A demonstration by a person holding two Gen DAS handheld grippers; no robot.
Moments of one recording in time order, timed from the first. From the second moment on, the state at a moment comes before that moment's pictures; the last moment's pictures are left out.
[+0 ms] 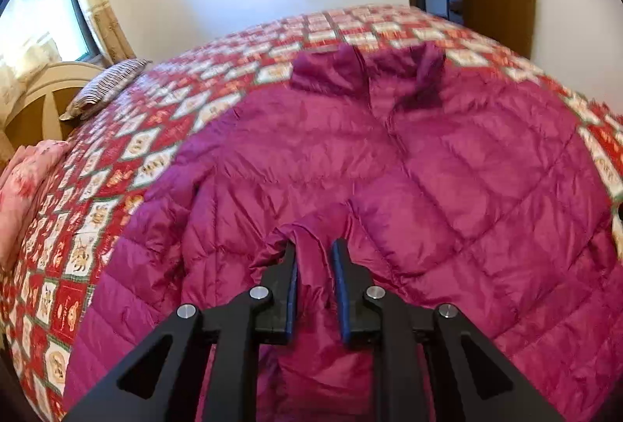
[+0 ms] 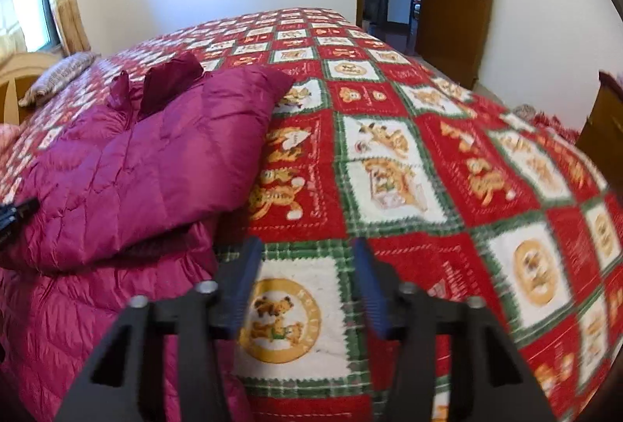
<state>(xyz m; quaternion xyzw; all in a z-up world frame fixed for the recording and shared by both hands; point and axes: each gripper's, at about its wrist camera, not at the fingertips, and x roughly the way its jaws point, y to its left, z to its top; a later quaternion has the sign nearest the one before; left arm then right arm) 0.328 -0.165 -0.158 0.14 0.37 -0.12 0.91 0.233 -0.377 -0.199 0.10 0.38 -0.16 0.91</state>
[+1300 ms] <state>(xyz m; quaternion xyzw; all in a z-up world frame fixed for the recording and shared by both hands) 0.372 -0.173 -0.133 0.11 0.32 0.02 0.94 0.345 -0.372 -0.166 0.10 0.33 -0.11 0.93</state>
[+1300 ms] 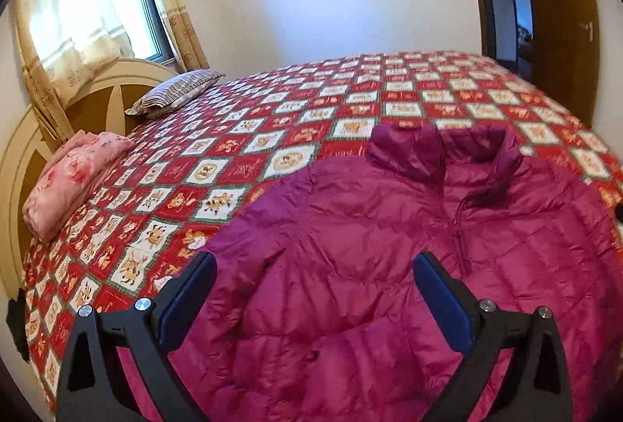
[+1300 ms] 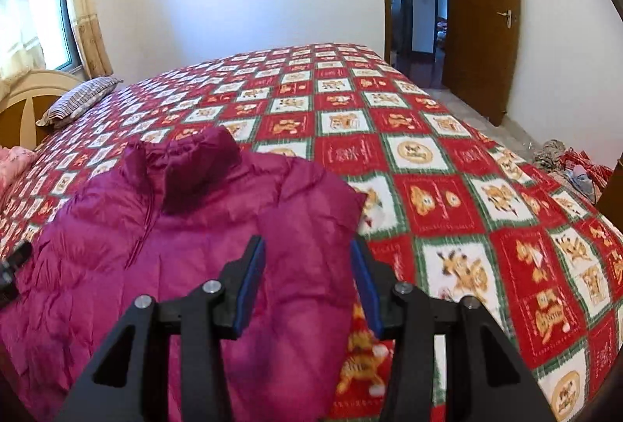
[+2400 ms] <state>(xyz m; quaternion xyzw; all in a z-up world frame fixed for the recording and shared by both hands) 0.410 -0.163 -0.217 0.09 0.41 0.03 0.91 0.321 -0.314 -0.195 0.05 0.36 -0.07 0.93</state>
